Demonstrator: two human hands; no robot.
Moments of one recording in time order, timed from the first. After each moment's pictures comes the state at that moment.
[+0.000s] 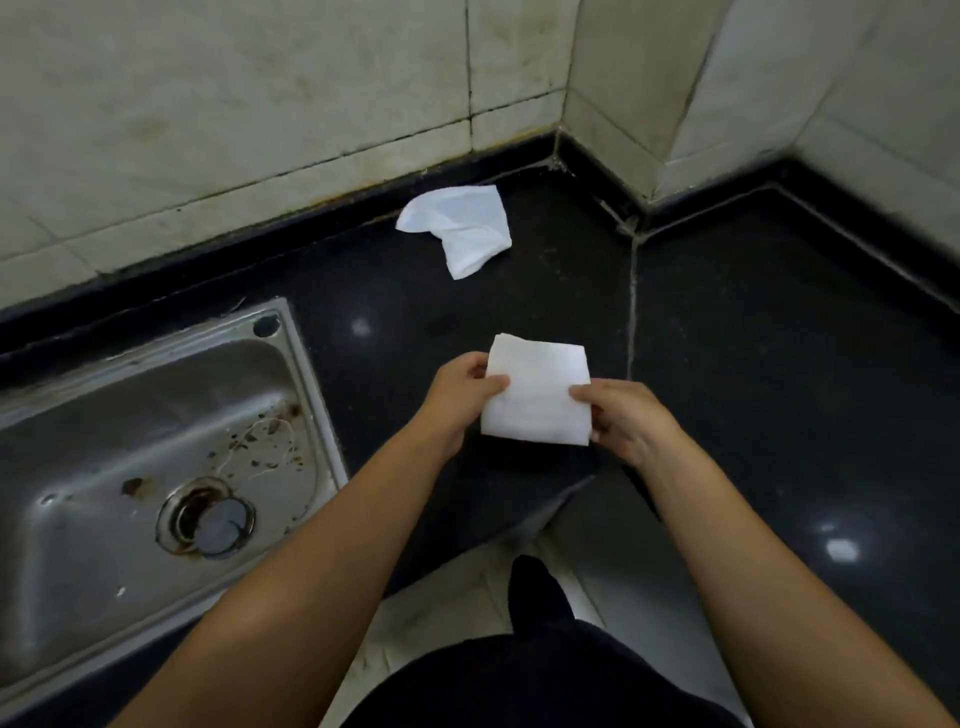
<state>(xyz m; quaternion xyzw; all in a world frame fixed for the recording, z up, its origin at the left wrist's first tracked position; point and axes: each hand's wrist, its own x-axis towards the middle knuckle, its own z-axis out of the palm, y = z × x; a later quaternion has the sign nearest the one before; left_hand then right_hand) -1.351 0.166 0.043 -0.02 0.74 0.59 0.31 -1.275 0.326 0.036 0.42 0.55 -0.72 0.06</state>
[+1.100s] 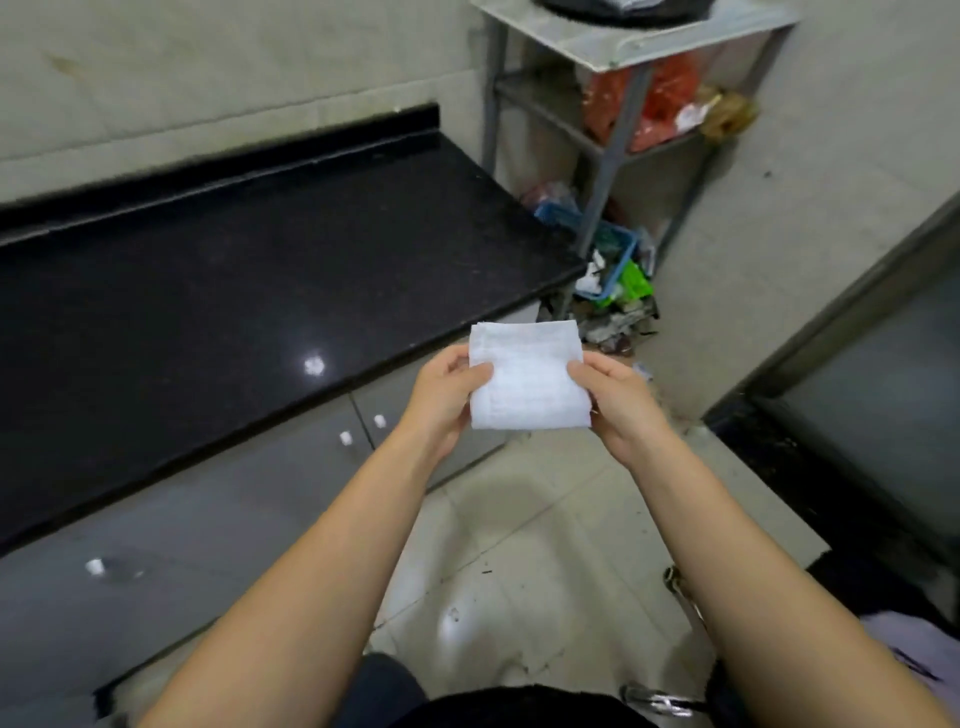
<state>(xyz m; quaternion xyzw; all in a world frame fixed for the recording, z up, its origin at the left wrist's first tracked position) -0.549 0.215 0.073 0.42 0.43 0.31 0.74 -0.399 0.134 0.074 0.64 0.19 -0.46 -0.59</state>
